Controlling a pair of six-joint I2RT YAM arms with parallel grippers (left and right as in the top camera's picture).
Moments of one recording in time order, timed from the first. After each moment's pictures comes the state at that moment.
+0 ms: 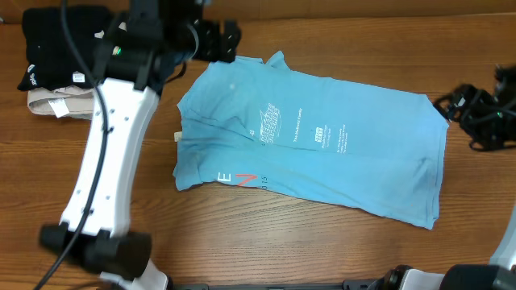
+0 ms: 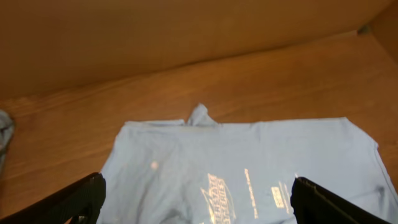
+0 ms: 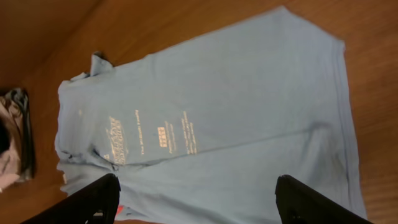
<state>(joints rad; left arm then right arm) -0.23 1.82 2.07 -0.94 0.23 -0.08 -0.43 1.49 1.61 -1.25 -0.44 0.12</state>
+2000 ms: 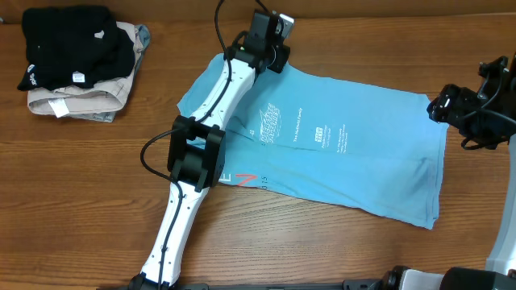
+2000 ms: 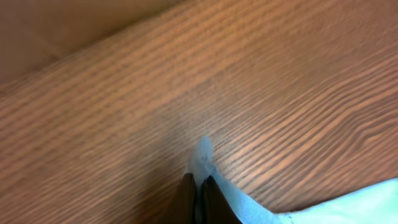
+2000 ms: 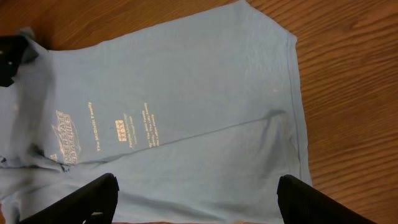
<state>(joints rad) -0.40 2.74 2.54 -0.60 0.09 0.06 -0.34 1.49 1.62 -1.31 -0.20 0.14</state>
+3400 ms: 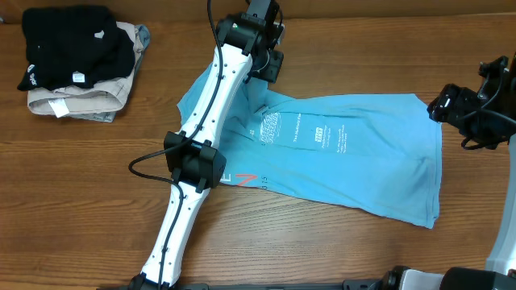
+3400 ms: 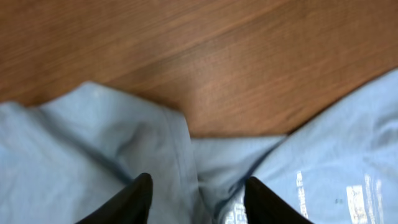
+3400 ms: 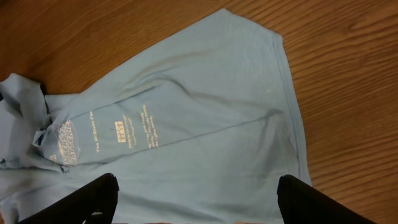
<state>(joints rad) -0.41 2.73 2.94 -1.38 0.09 -0.08 -0.34 1.49 1.62 -1.30 -0.20 0.14</state>
